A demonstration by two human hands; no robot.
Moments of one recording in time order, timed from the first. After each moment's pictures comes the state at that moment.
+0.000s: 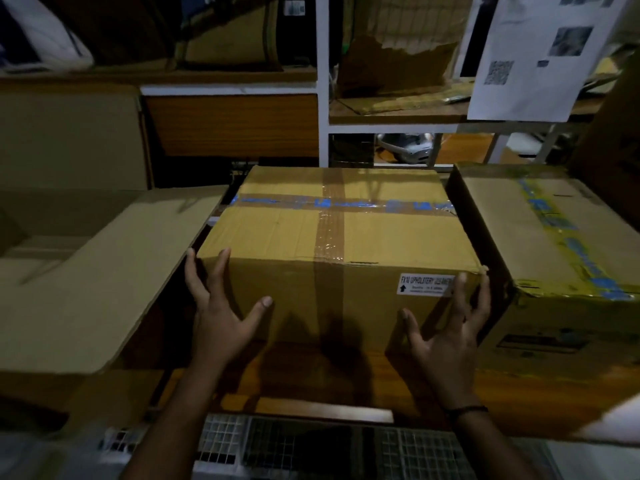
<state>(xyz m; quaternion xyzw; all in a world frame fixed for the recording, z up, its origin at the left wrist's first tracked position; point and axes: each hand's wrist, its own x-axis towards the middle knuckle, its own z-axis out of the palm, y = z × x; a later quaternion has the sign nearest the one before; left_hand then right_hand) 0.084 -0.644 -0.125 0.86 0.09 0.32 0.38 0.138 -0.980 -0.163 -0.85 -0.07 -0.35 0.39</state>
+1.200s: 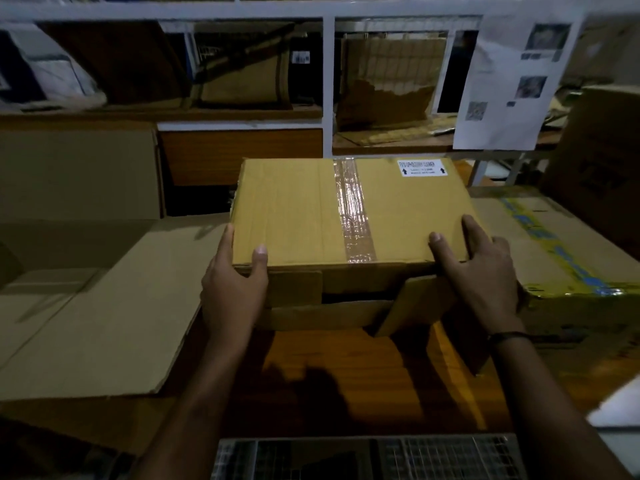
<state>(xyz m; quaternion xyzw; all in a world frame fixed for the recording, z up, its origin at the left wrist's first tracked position) 0.088 -0.636 -0.028 0.82 0.18 0.34 0.42 0.162 -0.967 -0.025 -0.91 0.04 -0.26 0.33</state>
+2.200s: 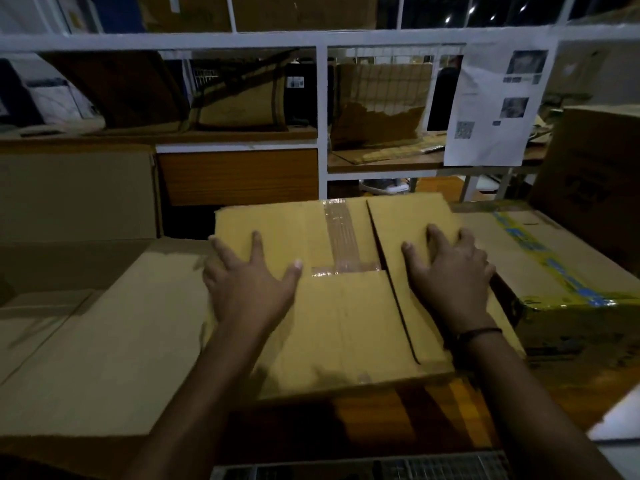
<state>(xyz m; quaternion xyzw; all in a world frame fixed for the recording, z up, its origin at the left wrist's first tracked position) 0.104 -0.652 0.003 0.95 0.21 0.16 0.18 0.172 -0.926 -0.008 -0.95 0.07 -0.23 0.18</state>
